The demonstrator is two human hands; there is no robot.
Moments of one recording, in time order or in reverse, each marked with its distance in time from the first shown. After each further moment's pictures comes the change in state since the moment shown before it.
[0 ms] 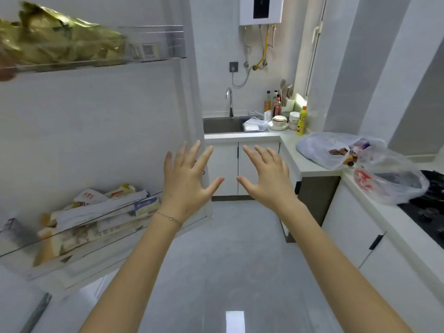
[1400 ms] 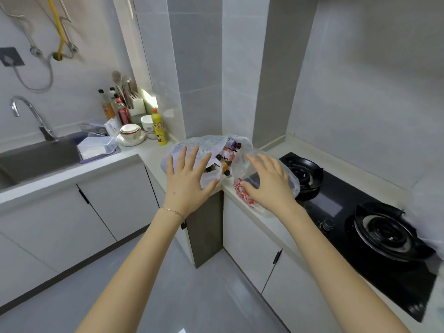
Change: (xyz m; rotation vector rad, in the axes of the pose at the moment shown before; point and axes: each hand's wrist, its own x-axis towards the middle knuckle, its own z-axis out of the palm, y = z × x) left_hand 0.381 0.332 0.375 -0.366 -0.130 0.520; right_hand 0.136 0.479 -0.064 -0.229 0.079 0.685
